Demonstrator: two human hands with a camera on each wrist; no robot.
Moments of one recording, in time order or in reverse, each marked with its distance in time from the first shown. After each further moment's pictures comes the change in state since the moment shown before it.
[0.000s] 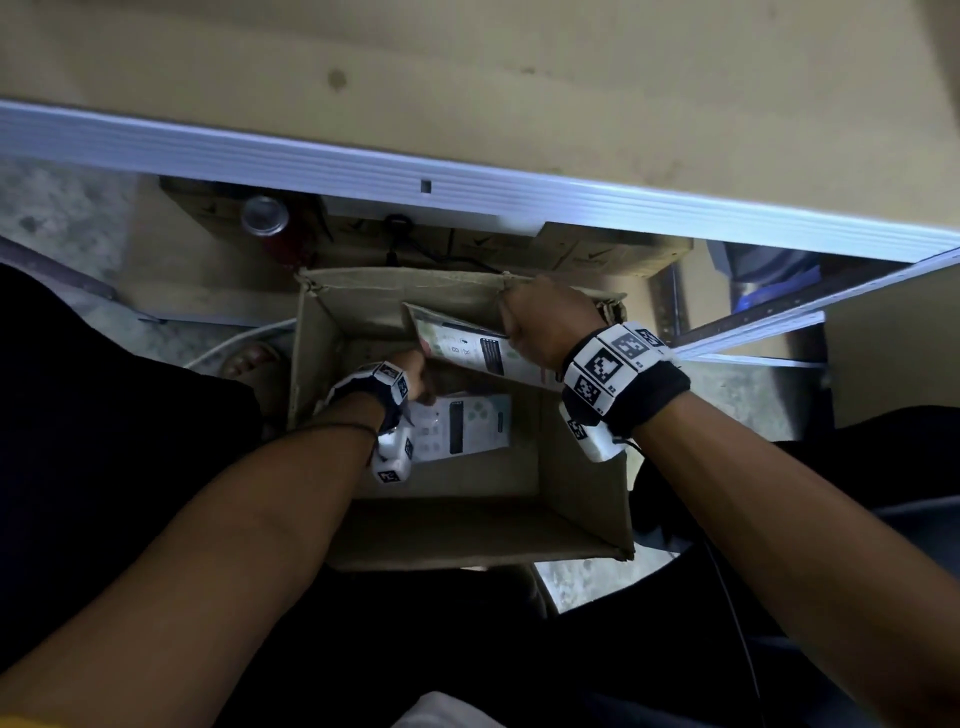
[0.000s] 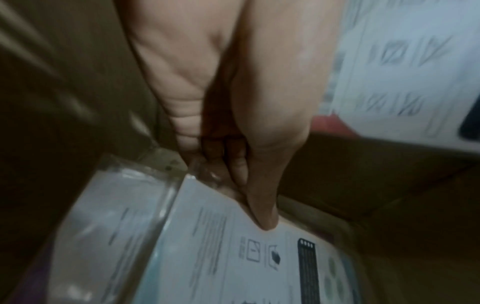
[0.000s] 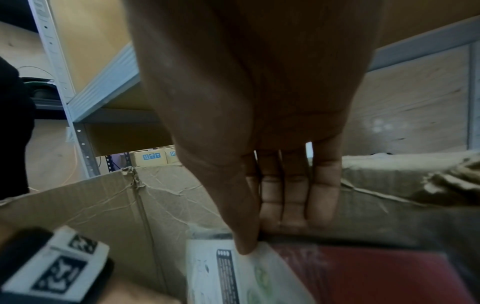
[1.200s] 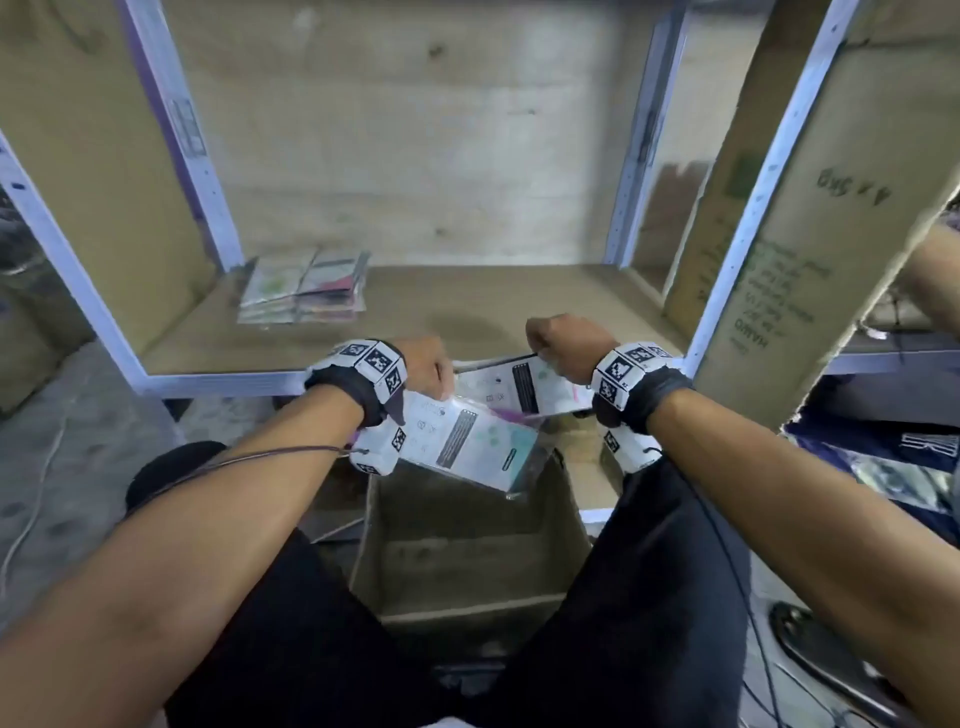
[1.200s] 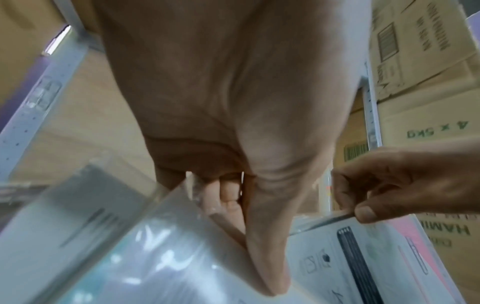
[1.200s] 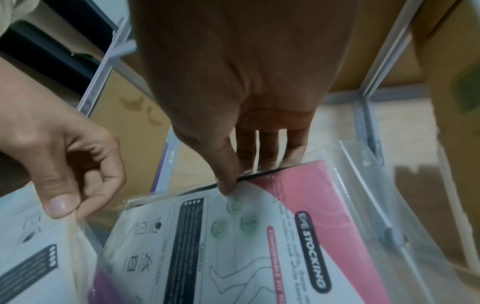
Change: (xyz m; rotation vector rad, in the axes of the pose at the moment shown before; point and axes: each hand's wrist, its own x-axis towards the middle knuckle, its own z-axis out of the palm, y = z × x) left_hand -0.324 0.123 -0.191 0.423 0.473 0.458; right_hand -0.214 0.002 -0.134 -0.033 0.640 -0.003
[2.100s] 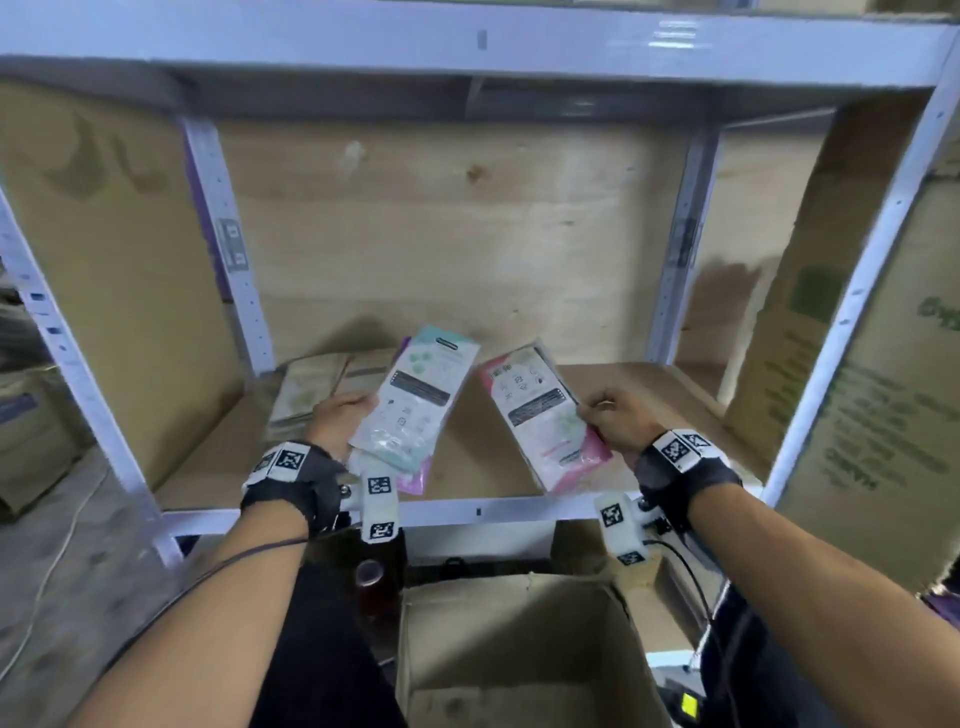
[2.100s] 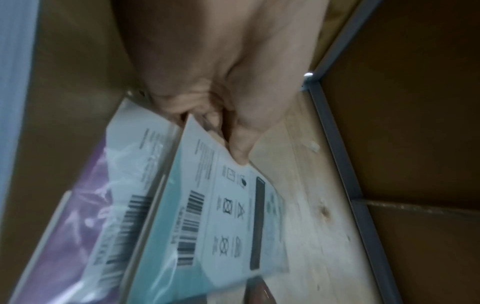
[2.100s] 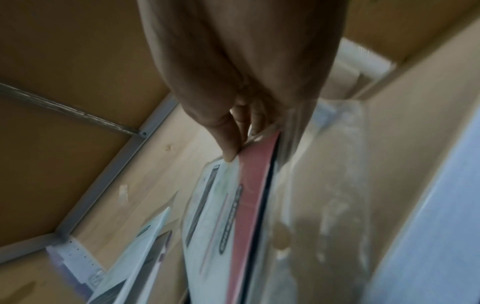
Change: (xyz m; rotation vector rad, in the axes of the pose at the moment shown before) left_hand 0.028 -0.152 -0.059 -1.271 0.692 -0.351; right_hand 0.108 0.037 0.010 1.053 0.290 0.410
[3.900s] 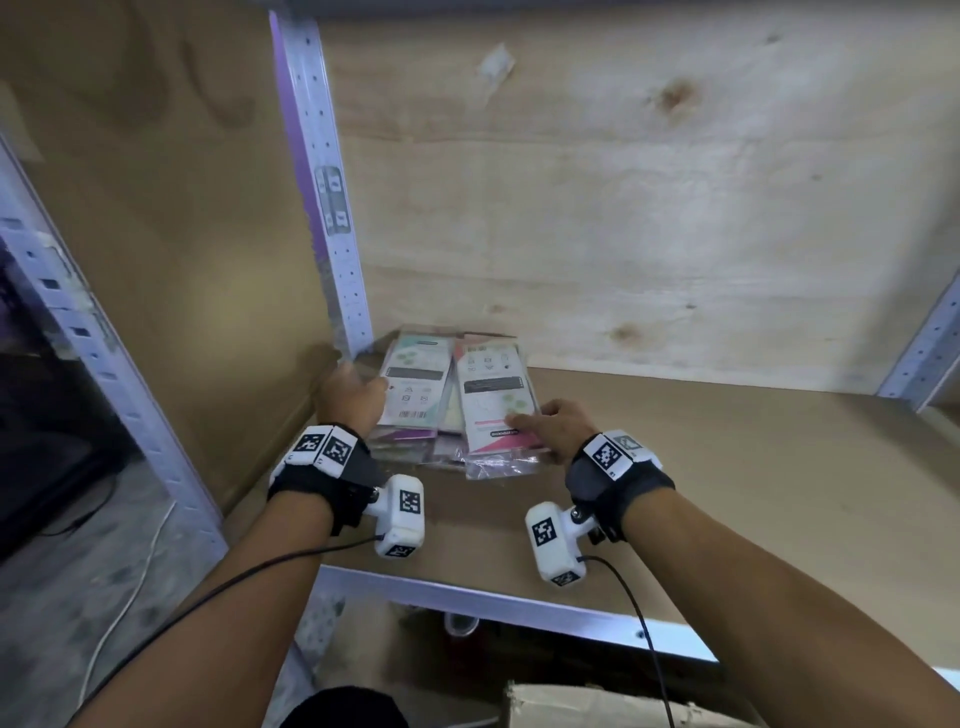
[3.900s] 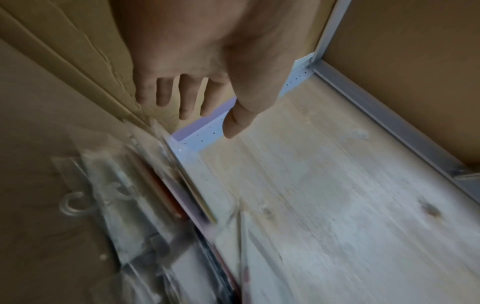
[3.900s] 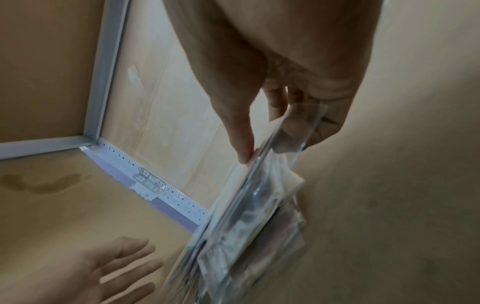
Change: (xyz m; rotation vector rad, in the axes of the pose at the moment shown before) left_hand 0.150 -0.013 -0.103 0.496 0.444 0.000; right_hand 0.130 -0.060 0.276 0.009 -0.360 0.203
